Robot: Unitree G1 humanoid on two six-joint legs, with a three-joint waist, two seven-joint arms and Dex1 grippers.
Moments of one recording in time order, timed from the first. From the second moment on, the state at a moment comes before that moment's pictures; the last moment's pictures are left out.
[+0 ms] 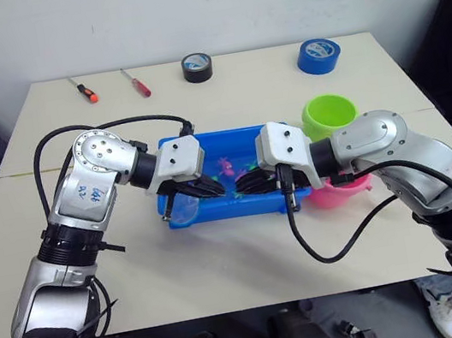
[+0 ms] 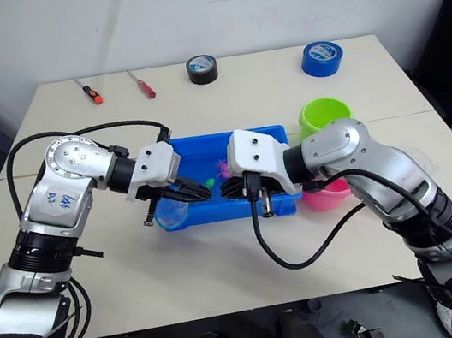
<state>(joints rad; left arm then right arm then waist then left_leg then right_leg) -0.89 0.65 -0.27 0.13 -0.14 0.25 -1.40 -0.81 -0.71 0.35 -0.36 0.35 0.70 1.02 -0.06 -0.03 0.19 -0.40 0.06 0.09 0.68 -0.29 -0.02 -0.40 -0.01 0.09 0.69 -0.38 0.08</state>
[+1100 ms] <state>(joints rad) -0.65 0.70 -0.03 0.01 -0.41 0.49 -1.26 -0.64 -1.09 0.19 -0.09 -0.16 -0.11 1.01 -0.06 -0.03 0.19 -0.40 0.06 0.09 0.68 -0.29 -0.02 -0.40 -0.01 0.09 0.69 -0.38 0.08</state>
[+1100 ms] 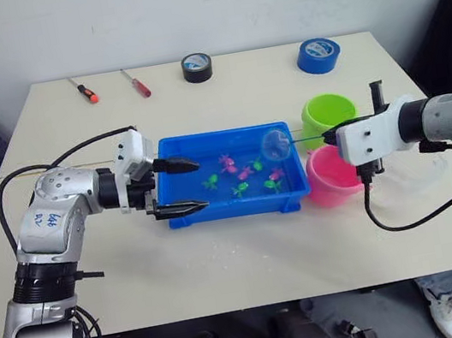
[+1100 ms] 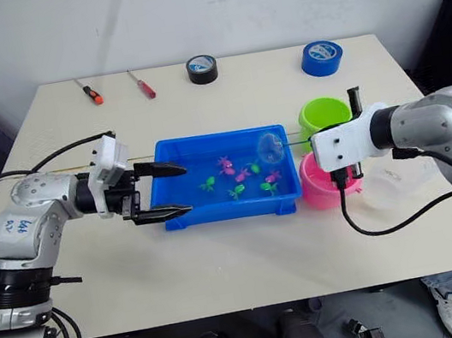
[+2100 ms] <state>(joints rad) -0.66 0.70 -0.04 -0.02 -0.41 0.50 -1.22 -0.61 -1.04 0.22 -0.04 -0.23 -0.26 1.04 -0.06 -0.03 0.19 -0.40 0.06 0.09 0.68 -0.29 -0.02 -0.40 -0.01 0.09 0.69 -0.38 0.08</state>
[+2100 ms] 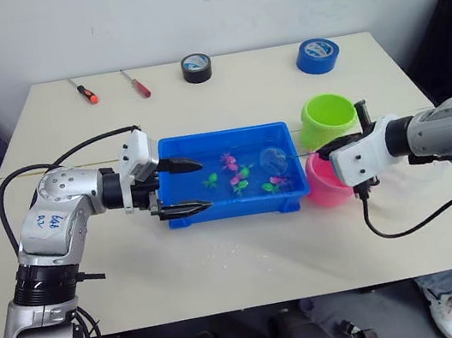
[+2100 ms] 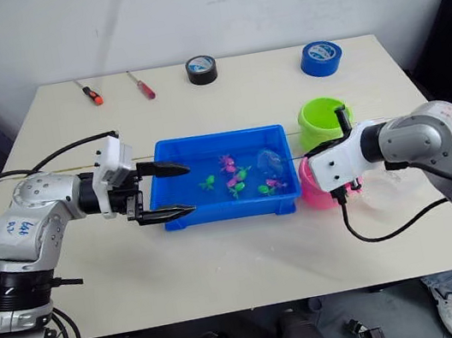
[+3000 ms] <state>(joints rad) -0.66 0.70 -0.04 -0.02 -0.41 0.50 -1.22 -0.58 -1.01 0.19 -0.08 -0.17 -0.09 1.06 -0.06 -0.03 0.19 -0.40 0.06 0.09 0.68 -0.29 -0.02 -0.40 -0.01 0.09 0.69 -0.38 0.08</state>
